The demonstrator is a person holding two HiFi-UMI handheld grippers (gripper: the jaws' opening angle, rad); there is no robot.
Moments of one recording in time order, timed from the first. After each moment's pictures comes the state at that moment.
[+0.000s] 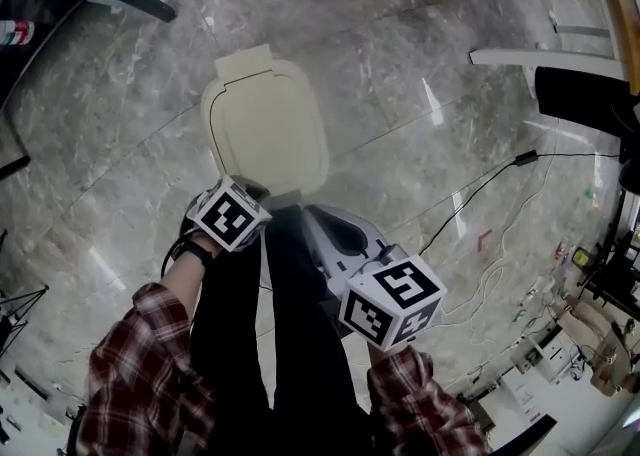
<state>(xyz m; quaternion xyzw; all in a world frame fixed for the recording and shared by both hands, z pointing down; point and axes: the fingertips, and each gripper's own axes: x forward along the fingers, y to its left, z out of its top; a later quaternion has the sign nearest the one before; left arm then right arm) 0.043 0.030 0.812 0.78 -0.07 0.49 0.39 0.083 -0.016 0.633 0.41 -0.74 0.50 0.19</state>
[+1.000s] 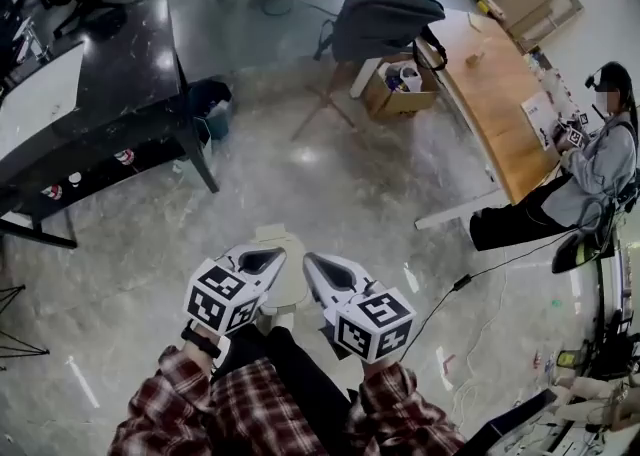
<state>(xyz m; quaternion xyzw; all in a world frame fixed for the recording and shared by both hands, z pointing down) 0.002 -0.111 0.348 0.90 -0.29 0.16 0.28 0.029 -0.101 0.294 0.40 -0.86 0.27 0.16</state>
